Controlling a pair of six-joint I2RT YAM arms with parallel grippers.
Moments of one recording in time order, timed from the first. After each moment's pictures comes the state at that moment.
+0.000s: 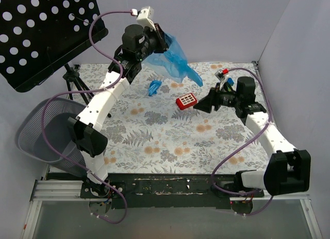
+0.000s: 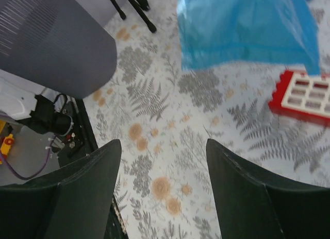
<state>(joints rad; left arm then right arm) -0.51 1.83 2.05 -0.21 0.15 -0.48 0.15 1.25 0.90 -0.10 -0.98 0.19</state>
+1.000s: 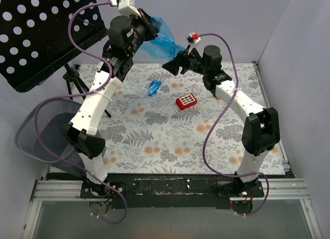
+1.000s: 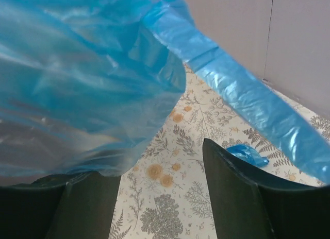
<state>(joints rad) -0.49 1.81 2.20 -0.23 -0.05 -0.55 0.43 1.78 1.53 0.26 -0.63 0.34</state>
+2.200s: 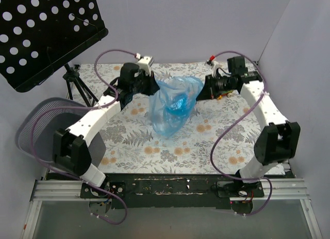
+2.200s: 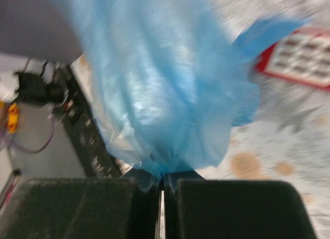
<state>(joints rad) -0.46 1.49 1.23 -0.22 0.26 -0.24 0.21 1.54 1.38 -0.77 -0.95 -0.12</state>
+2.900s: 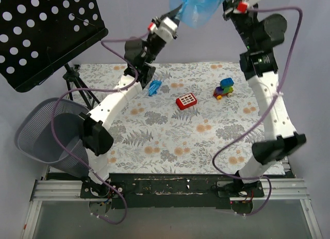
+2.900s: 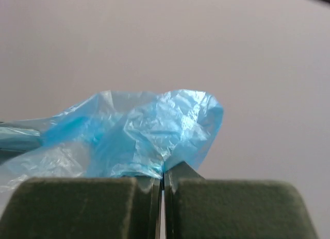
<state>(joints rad) -0.58 1.96 2.12 0.55 0.23 0.32 0.25 1.76 2.21 0.14 -0.34 -0.27</state>
